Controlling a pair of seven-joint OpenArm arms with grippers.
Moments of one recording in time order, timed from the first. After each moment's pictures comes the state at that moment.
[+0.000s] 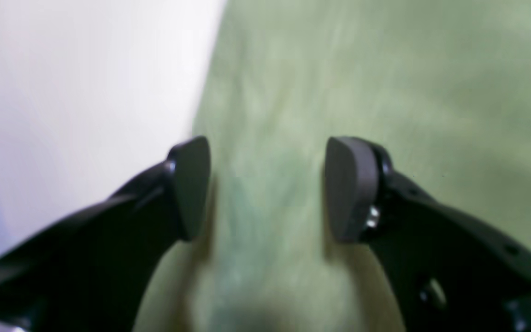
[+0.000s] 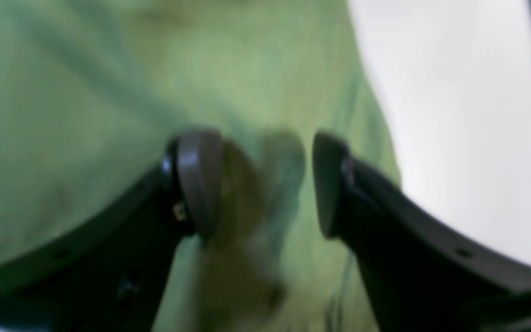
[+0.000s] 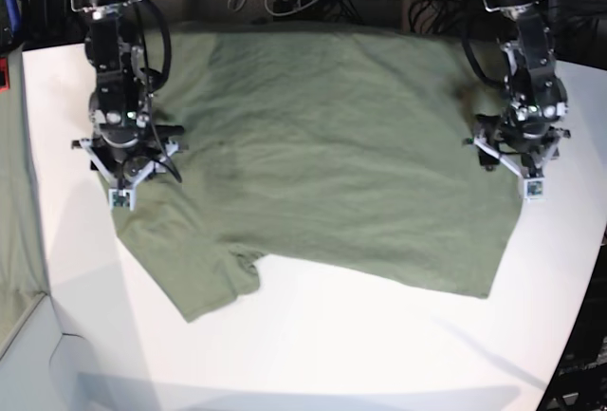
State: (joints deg) left arm 2.8 -10.1 -20.8 82.5 -2.5 -11.8 38.7; right arm -1.5 11.0 -0.3 83.5 -0.3 -8.5 -40.5
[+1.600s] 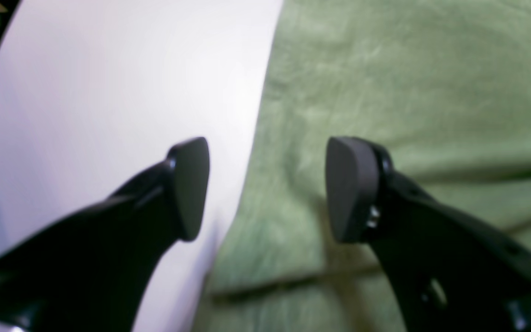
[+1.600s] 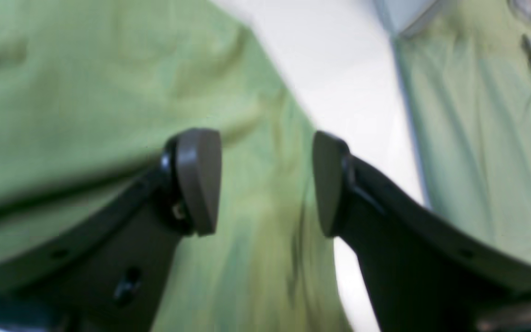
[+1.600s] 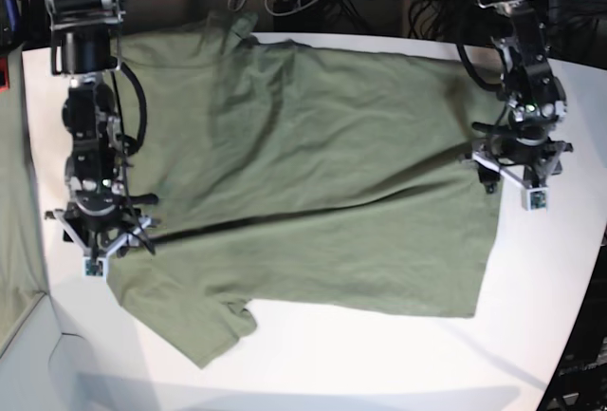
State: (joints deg) left arm 4.1 -7.9 -21.0 90.0 -2.4 -11.5 33.7; right arm 10.8 15.0 -0.3 77.8 -0.3 -8.0 -32.7
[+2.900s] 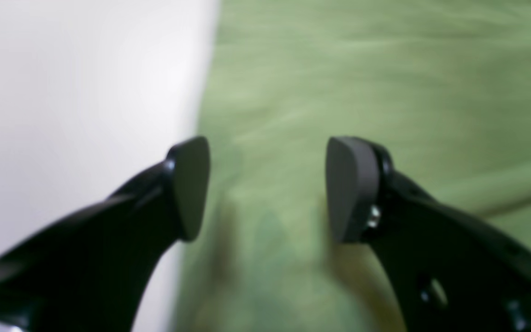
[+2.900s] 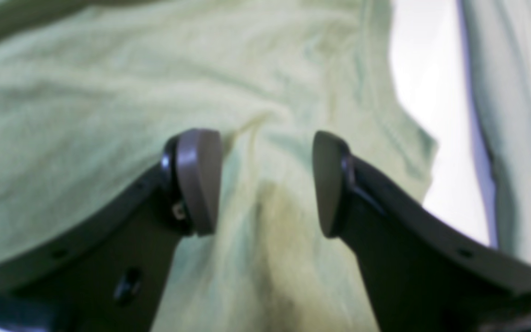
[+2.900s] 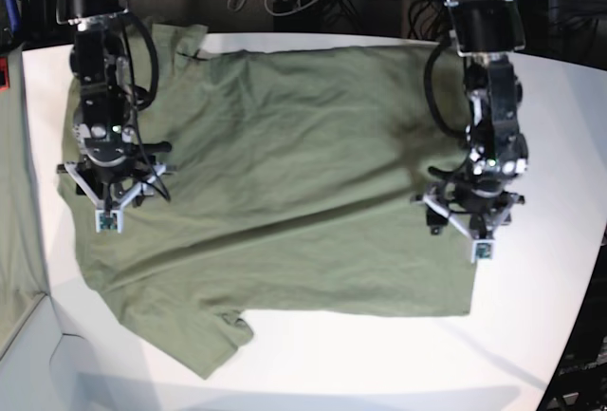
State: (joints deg) left arm -11.0 -6.0 -8.7 74.7 -2.3 -11.6 33.3; right arm -1.2 14.2 -0.4 89.6 0.0 -7.9 -39.4
